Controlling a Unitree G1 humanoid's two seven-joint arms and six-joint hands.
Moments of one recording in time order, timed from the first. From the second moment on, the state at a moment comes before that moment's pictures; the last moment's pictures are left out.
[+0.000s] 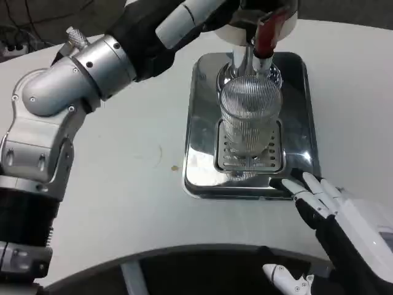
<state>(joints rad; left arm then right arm) -1.02 0.42 -0.02 0.31 -0.19 -0.03 -0.69 0.38 -0.14 0.14 -1.00 -1.00 0.16 0.48</state>
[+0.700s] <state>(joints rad) -1.12 0.38 -0.06 0.50 -0.12 -0.09 -0.74 0.44 -0.14 0.12 -1.03 -0.97 0.13 0.48</state>
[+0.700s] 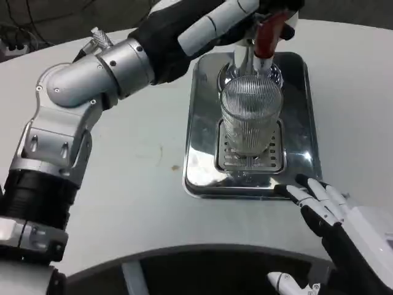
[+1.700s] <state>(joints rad) -1.15 0.40 -0.14 0.62 0.01 -0.37 -0.78 0.43 -0.13 0.12 -0.99 -0.96 0.13 0.47</state>
